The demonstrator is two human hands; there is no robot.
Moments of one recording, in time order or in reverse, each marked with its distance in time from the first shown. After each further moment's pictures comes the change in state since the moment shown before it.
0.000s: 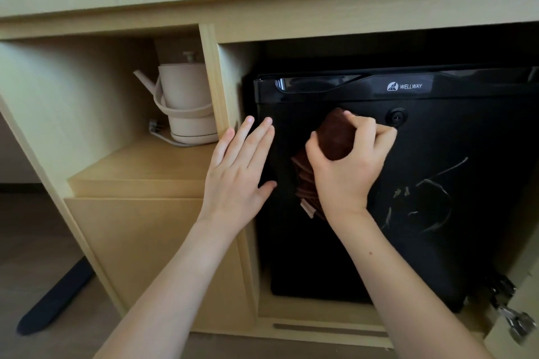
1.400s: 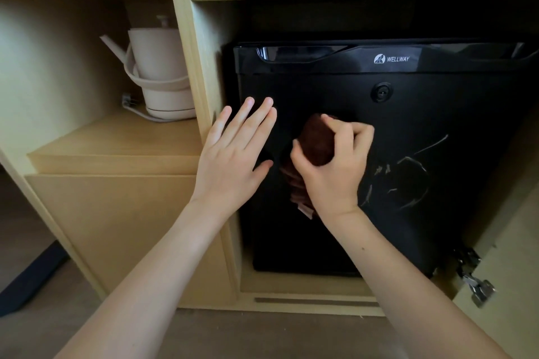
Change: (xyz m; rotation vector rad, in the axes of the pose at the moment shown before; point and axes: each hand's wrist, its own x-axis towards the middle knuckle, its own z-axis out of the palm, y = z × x) left_hand -0.002 0.017 0.015 -0.033 0.027 0.066; right_hand -0.024 0.032 -0.021 -0.063 -0.161 -0.129
